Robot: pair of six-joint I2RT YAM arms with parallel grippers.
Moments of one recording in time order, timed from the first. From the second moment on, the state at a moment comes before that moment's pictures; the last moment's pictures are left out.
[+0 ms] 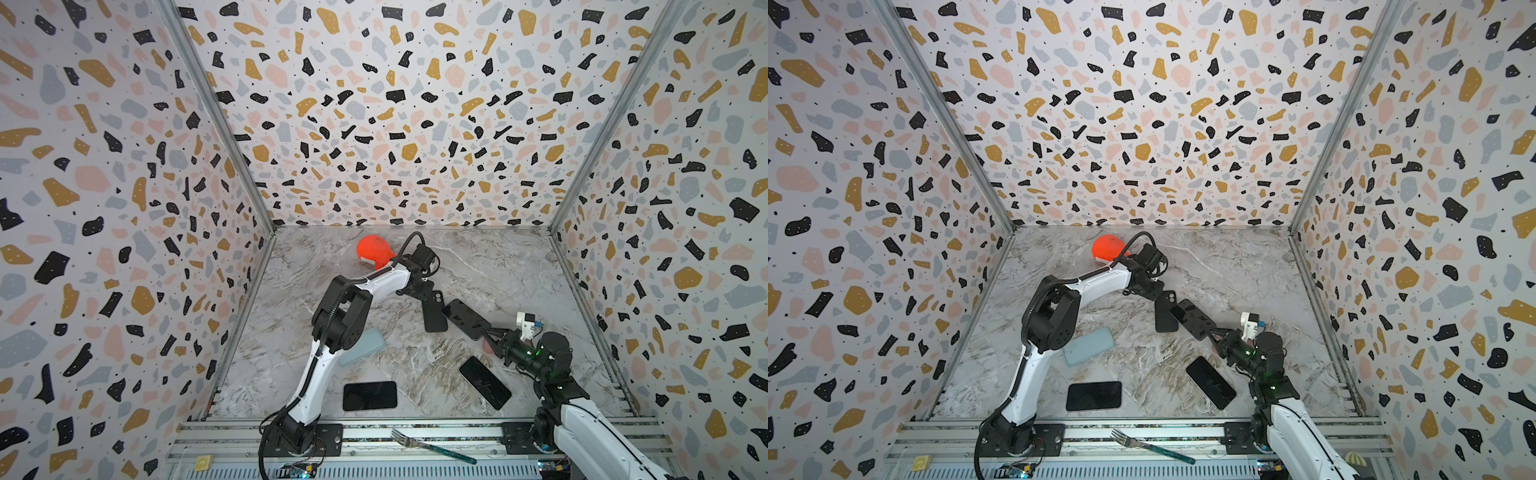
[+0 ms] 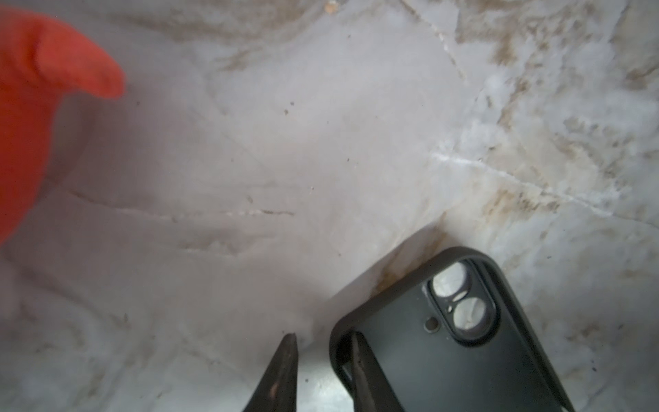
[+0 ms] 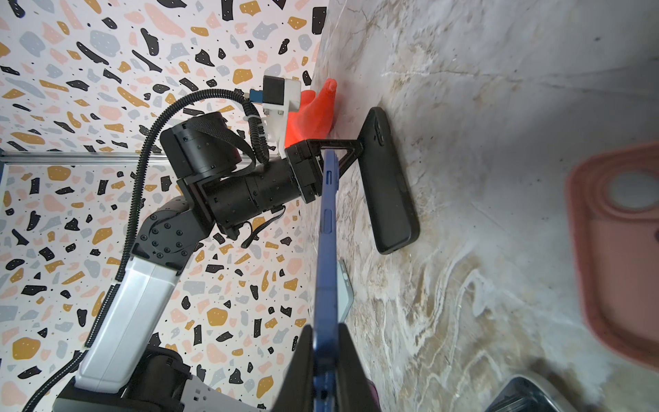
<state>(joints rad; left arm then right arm) -0.65 2.29 1.79 -0.66 0.03 -0.12 0.16 0.67 0.06 0.34 -0.62 1.30</state>
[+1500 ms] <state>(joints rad) -0.63 1.86 1.14 -0.46 -0.08 -0.67 0.26 0.75 0.09 0.26 -0.61 1.21</state>
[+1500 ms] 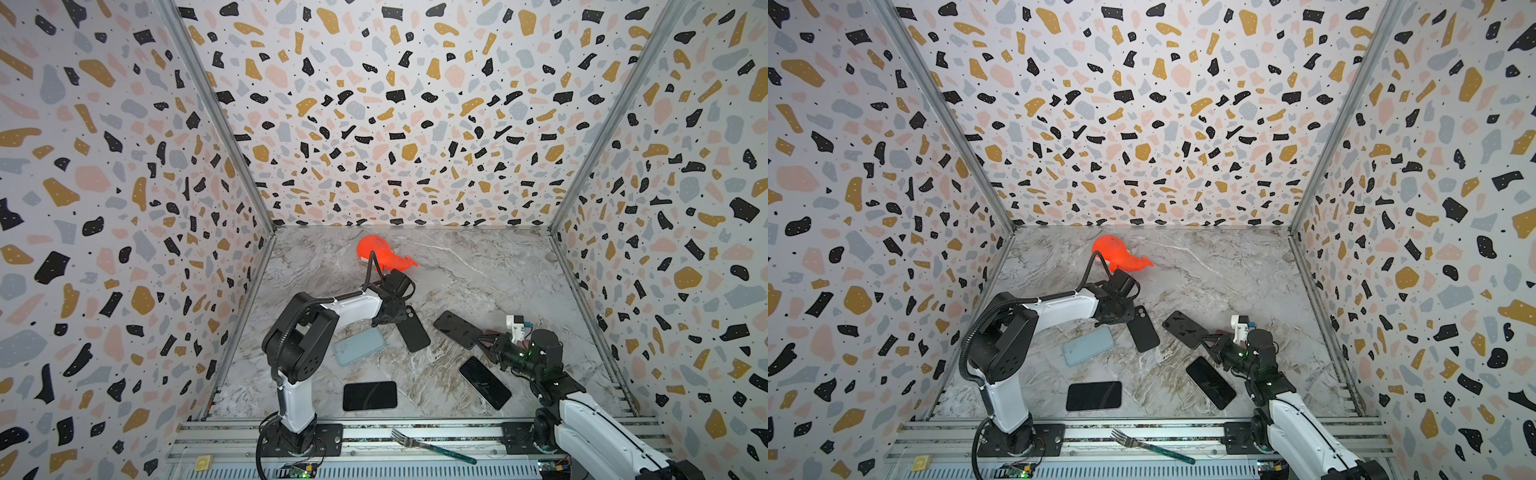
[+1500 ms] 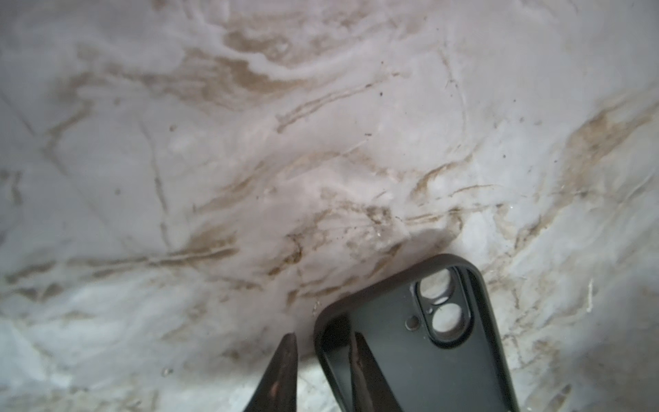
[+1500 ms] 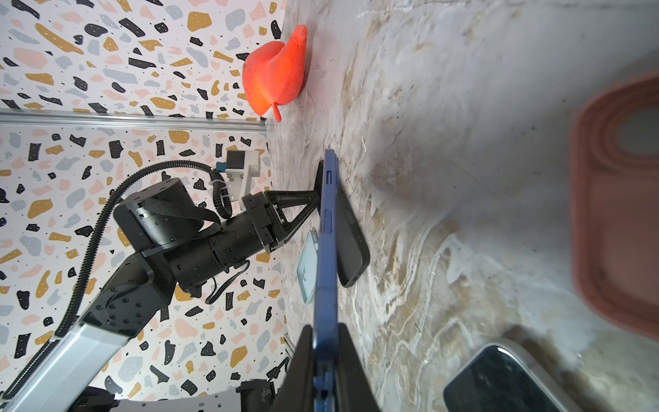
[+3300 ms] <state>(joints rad) -0.77 1.69 0.79 -0.02 0.42 -0.88 0.24 0.82 0.25 0.12 -0.63 1.04</state>
